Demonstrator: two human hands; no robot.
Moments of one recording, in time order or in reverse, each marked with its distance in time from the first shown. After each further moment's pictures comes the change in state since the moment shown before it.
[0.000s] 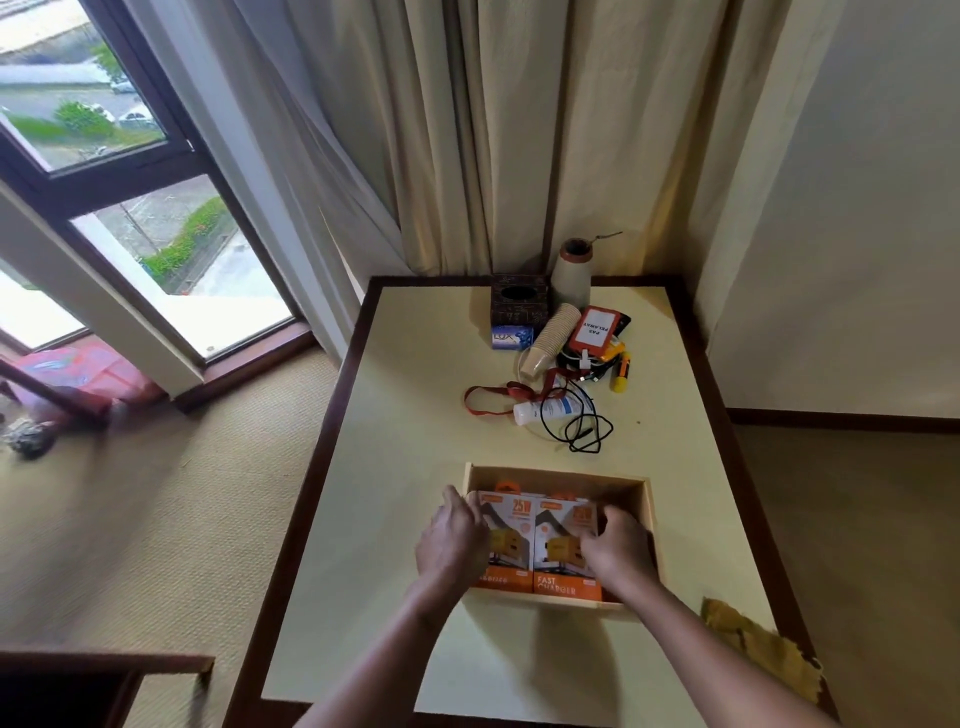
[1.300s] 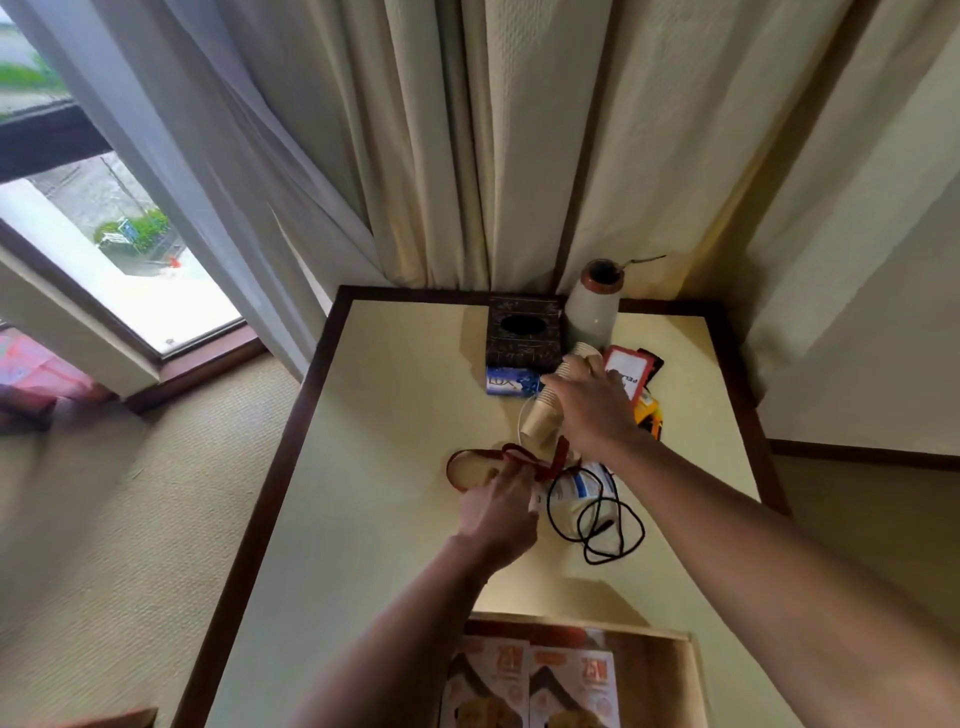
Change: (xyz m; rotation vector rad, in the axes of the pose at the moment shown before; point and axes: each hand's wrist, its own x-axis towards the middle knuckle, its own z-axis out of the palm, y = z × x) left_hand 0.179 0.096 0.036 0.333 -0.163 0.493; right_hand 0.249 -0.174 -0.029 -0.897 0.074 -0.648
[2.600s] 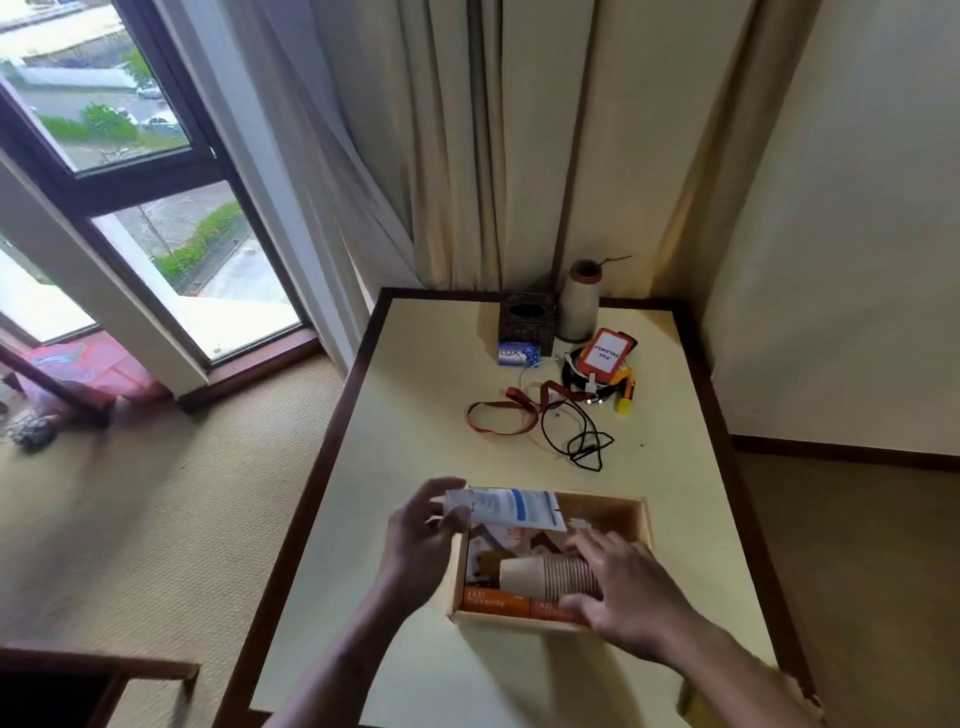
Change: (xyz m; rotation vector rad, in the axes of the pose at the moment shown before) left_hand -0.240 -0.022 -0.040 -1.065 0.328 -0.136; right_hand -0.330 -0.062 -0.023 0.360 -0.237 -0.035
